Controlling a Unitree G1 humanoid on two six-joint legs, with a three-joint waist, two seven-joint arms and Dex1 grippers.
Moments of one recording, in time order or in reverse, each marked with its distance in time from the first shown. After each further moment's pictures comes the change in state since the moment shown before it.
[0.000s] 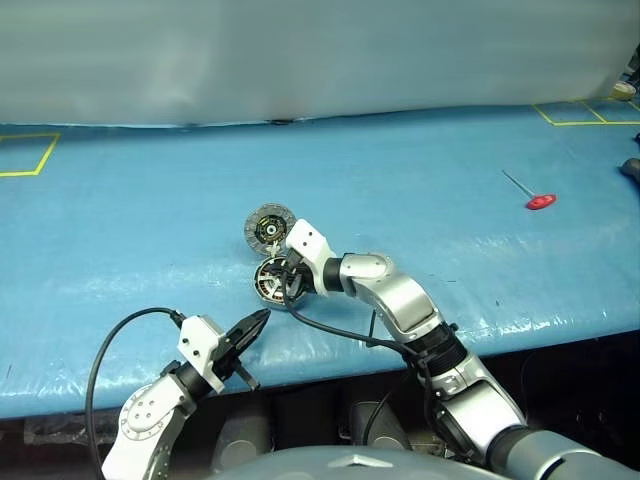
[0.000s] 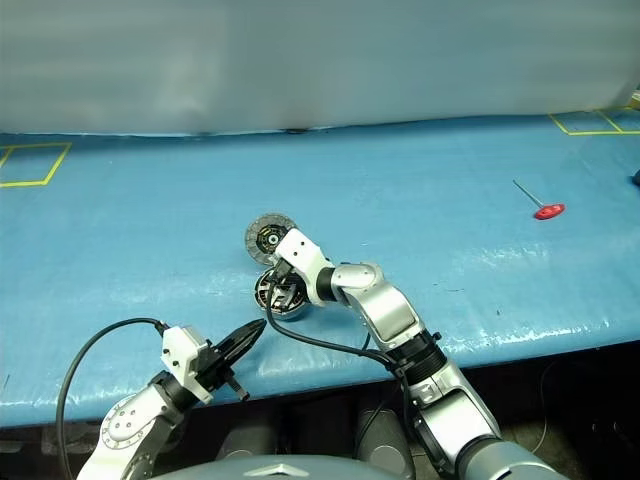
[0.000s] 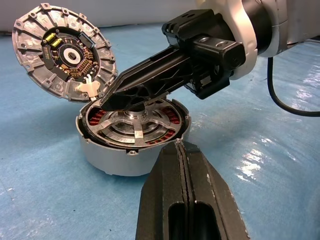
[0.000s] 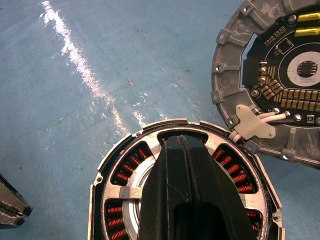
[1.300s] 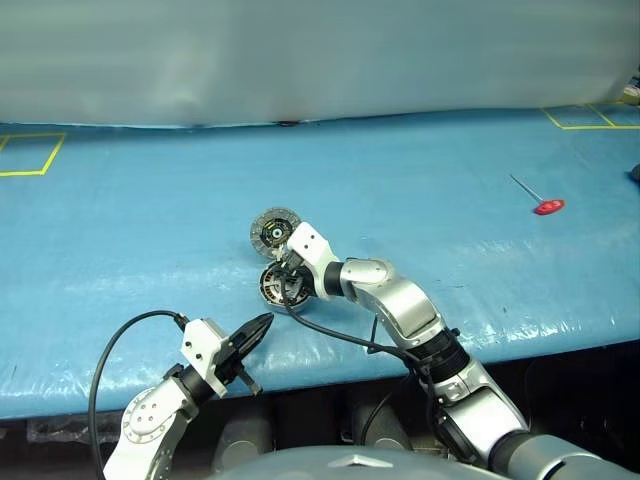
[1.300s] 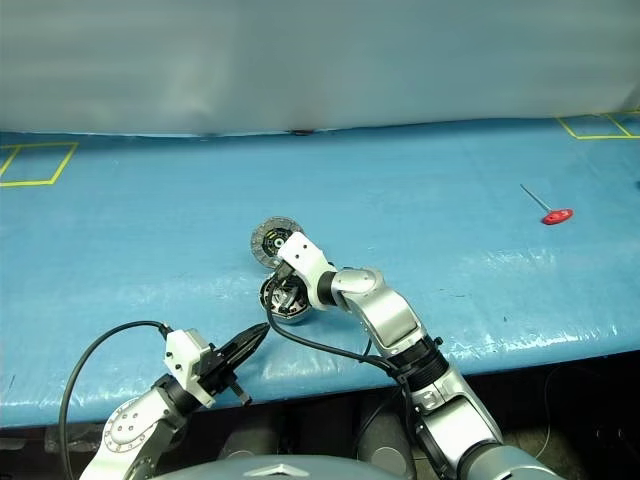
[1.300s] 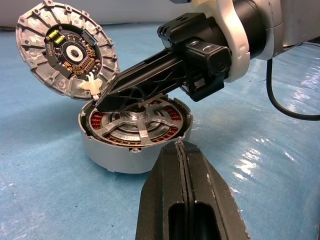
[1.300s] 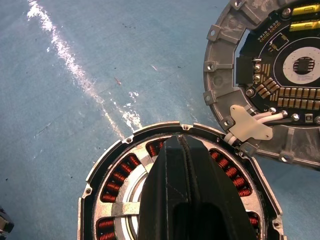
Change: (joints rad) left arm 0.010 0.007 -0.020 0.000 -0.008 -0.004 0.000; right arm 0.033 -0.007 0.009 -0.046 0.017 0.061 -0.073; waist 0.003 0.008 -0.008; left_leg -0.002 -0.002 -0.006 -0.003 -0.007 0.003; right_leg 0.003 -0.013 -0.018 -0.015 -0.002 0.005
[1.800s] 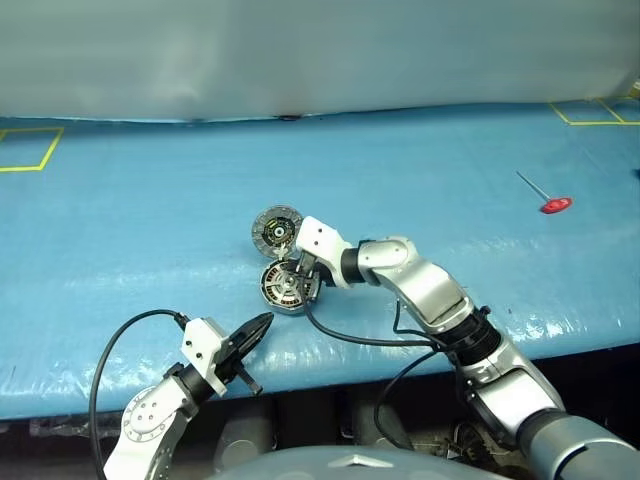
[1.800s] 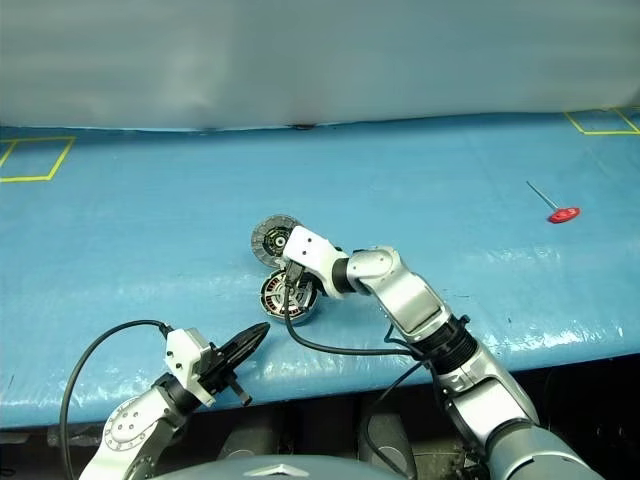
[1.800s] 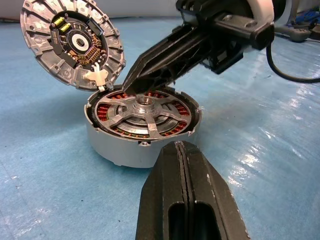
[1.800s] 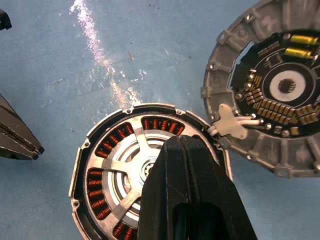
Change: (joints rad) left arm -0.010 0.003 0.000 0.008 0.000 -0.001 0.001; right arm -0.160 -0.212 0.065 -0.098 0.005 -0.012 0.202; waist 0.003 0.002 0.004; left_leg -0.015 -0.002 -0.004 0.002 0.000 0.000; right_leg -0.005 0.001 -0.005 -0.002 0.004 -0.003
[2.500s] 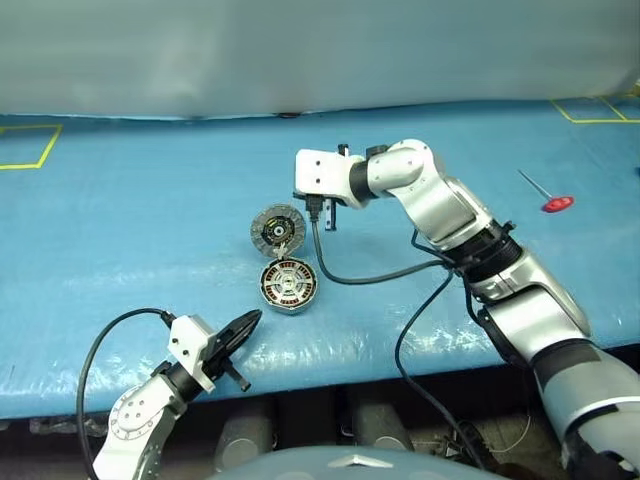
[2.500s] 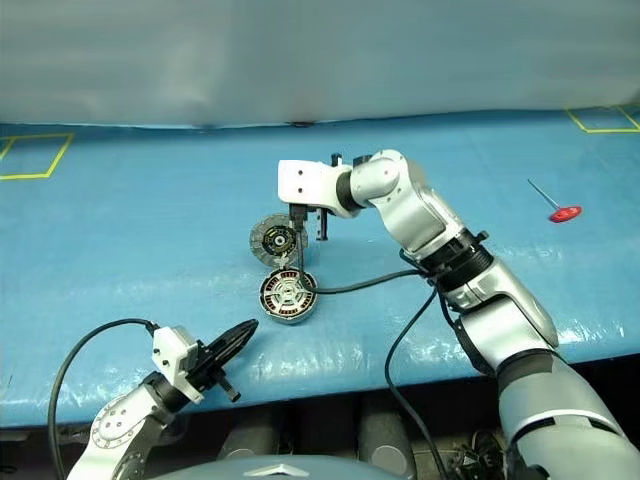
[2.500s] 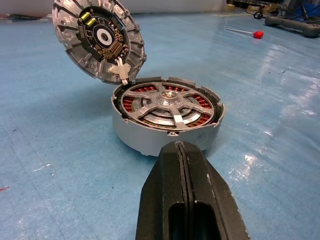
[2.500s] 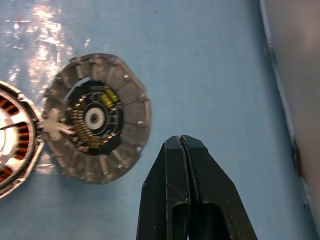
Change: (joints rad) left arm 0.014 0.012 0.050 0.028 -0.033 -0.008 -0.022; right arm -0.454 -0.027 0.054 0.453 -0.280 -0.449 0.057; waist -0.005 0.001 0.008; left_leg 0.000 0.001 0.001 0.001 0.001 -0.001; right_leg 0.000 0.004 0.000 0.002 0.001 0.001
